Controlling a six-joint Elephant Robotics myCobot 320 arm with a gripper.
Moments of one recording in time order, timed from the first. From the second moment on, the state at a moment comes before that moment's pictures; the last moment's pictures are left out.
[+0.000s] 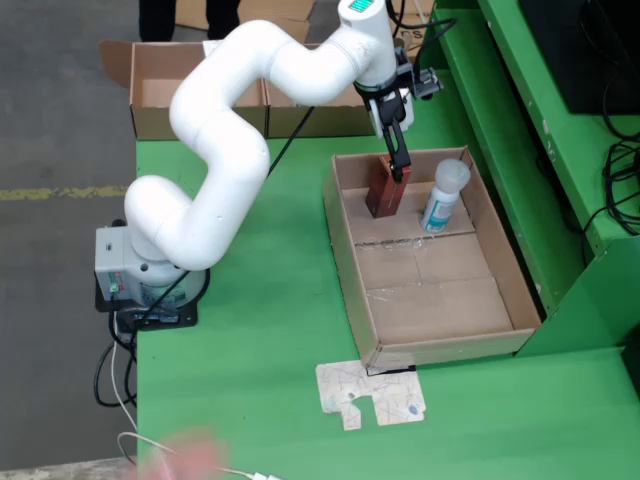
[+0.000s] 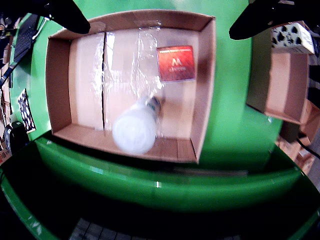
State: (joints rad) arm 0.61 -0.58 -0.51 -0.18 1.31 0.53
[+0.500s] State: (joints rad) arm 0.61 -0.69 -0.32 -0.30 1.30 0.53
